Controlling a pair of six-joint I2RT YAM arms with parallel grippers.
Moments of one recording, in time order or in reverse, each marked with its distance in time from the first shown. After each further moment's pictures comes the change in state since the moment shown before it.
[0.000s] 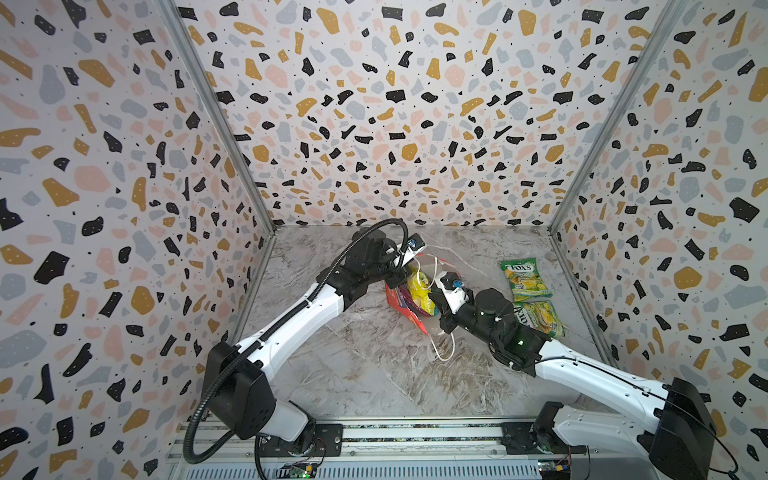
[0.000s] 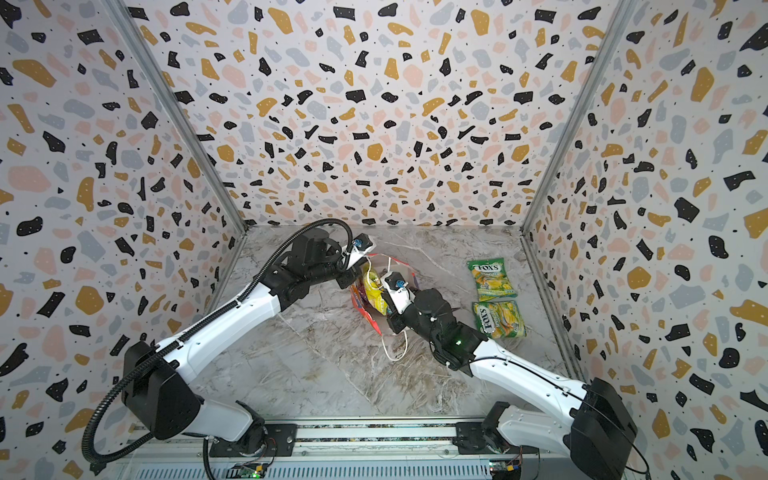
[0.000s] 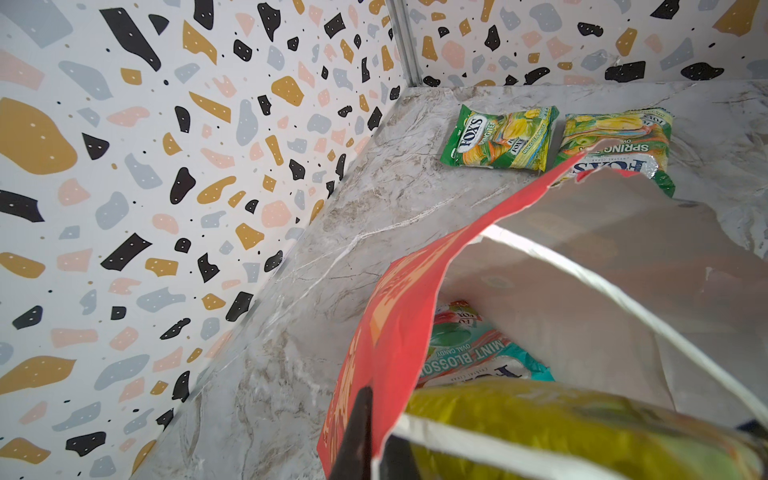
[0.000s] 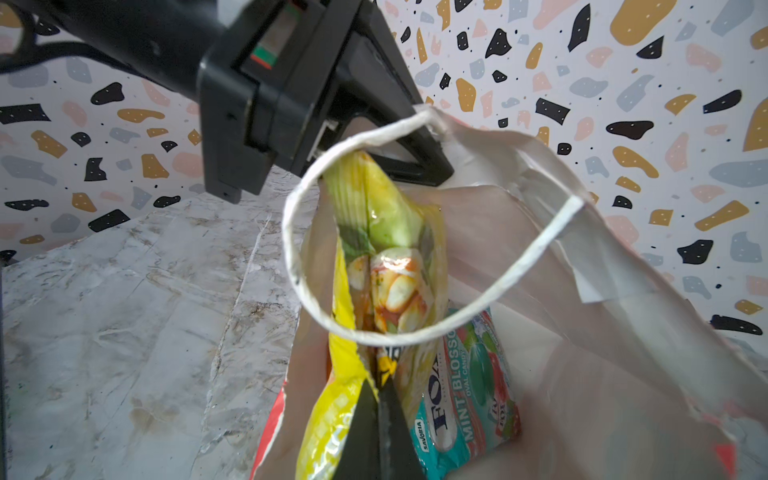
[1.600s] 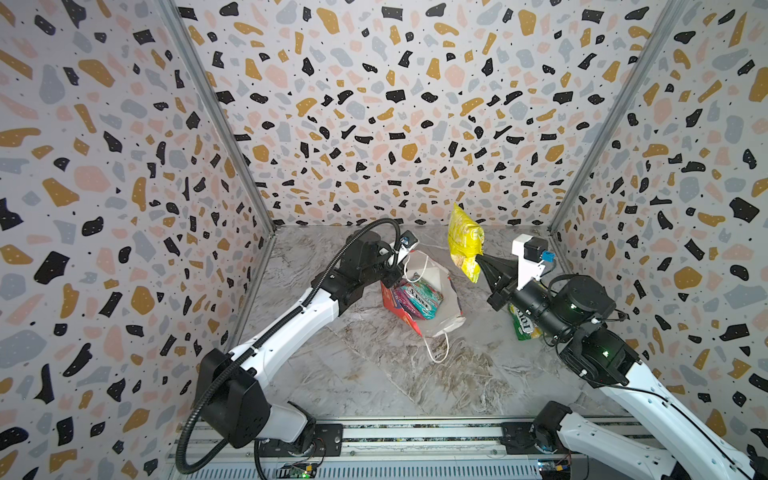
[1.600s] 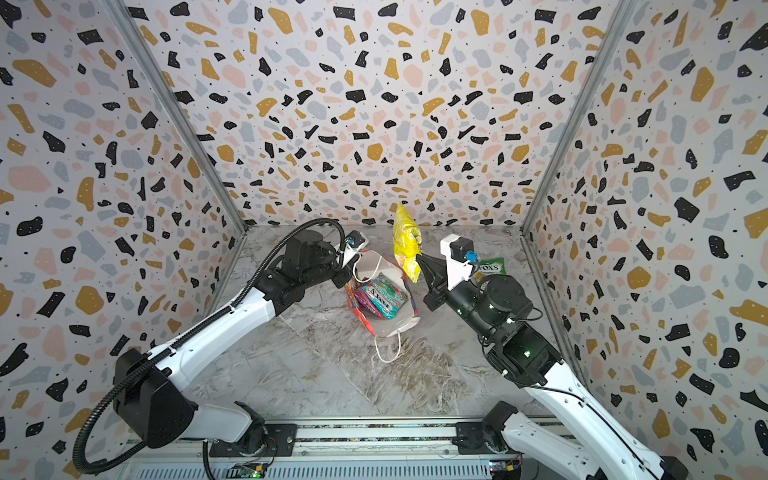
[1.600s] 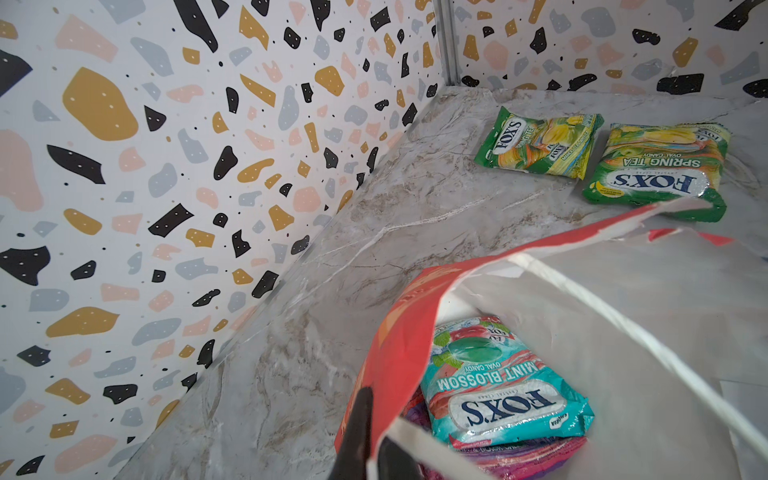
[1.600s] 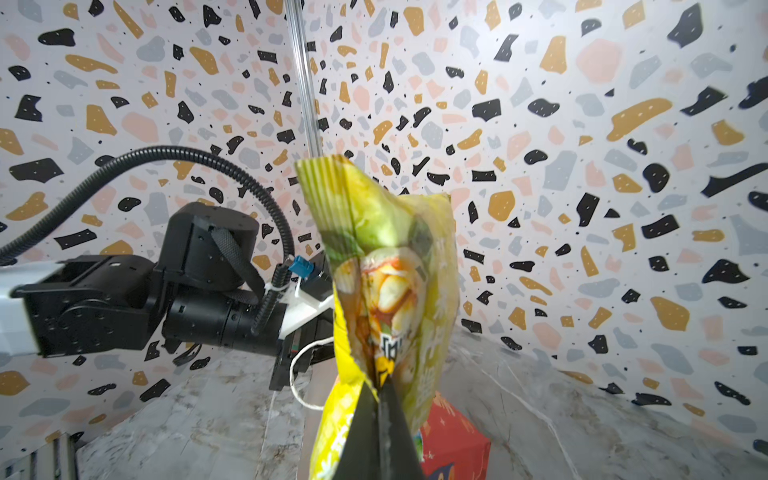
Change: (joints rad) left arm 0.020 -0.047 -0.047 0.037 -0.094 -0.057; right arm -0.120 -0.283 0.296 -0.222 -0.056 0.104
